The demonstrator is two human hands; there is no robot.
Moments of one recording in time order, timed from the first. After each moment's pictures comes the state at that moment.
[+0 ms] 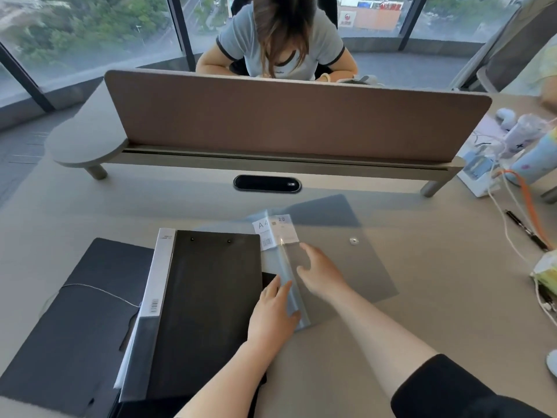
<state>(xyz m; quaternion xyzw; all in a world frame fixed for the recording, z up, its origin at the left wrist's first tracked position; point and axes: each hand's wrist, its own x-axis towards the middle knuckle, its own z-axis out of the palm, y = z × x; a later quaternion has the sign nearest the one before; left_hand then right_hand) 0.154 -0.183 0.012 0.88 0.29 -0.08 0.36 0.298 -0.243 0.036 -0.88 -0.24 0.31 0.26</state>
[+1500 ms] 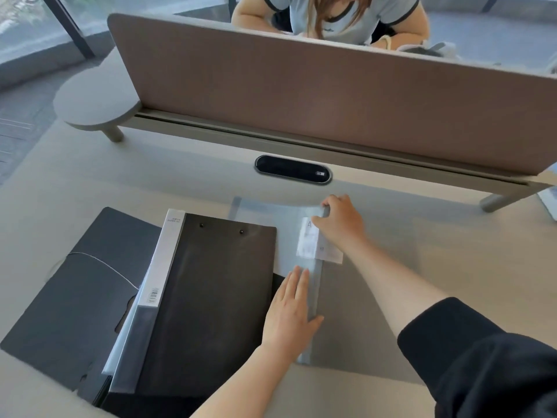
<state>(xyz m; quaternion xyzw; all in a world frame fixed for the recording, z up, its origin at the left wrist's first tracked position) 0.192 -0.194 -0.016 0.89 0.31 -0.02 0.33 0.407 -0.161 0.019 -0.91 -0.30 0.23 0.19</state>
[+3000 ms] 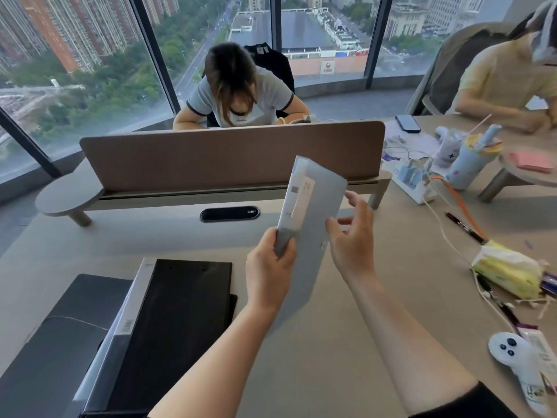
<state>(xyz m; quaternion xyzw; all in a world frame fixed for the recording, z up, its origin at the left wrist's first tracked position) 0.245 -0.278 0.171 0.77 0.28 0.28 0.49 0.363 -0.373 0.170 -0.79 -0.15 -0.03 0.59</state>
